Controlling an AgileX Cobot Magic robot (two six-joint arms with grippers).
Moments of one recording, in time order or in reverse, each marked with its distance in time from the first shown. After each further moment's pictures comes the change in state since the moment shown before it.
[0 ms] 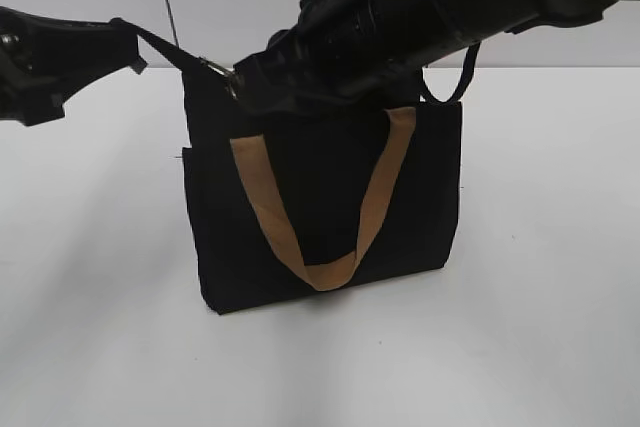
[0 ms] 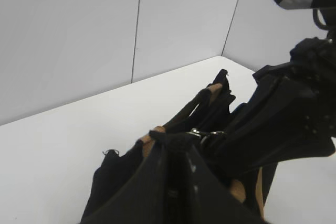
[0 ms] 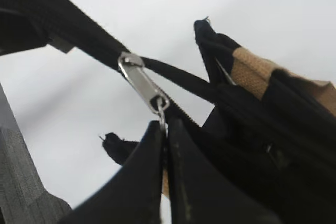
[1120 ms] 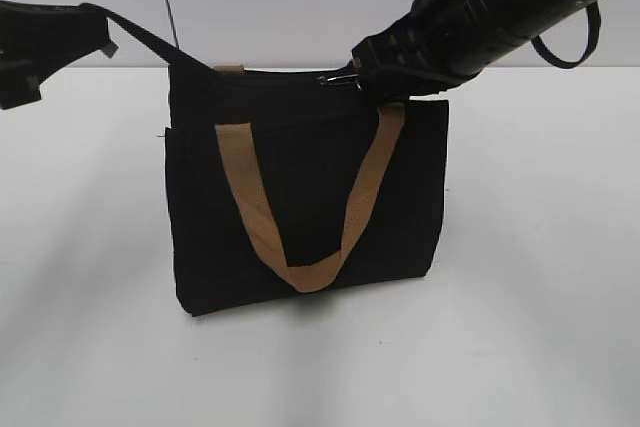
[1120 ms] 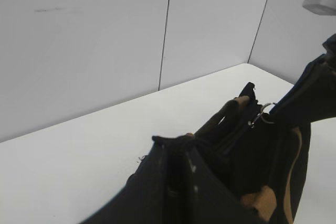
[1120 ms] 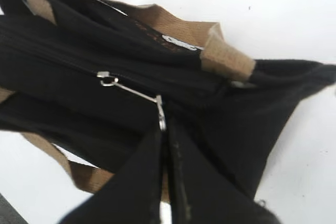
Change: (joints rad) left arm 0.036 -0.051 0.001 -0.001 0.052 0.000; right arm -0.154 -0.068 -0.001 -0.452 0.144 0.410
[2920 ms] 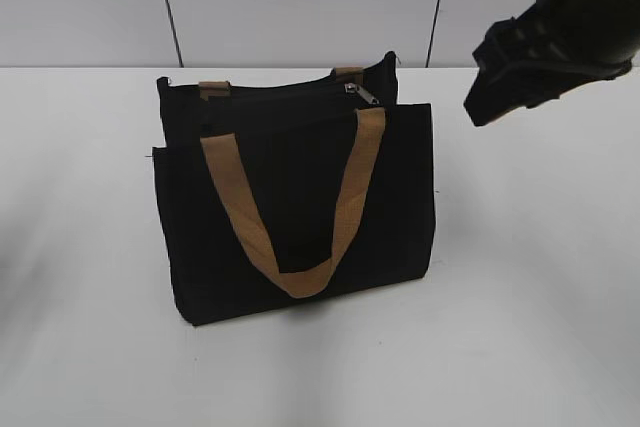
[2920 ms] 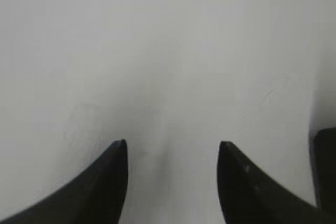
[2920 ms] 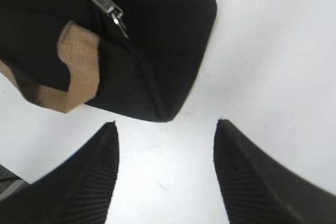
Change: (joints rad) left arm 0.000 0.054 -0.001 -0.587 0.962 0.127; right arm -0.075 -0.155 0.001 -0.262 0.294 0.165
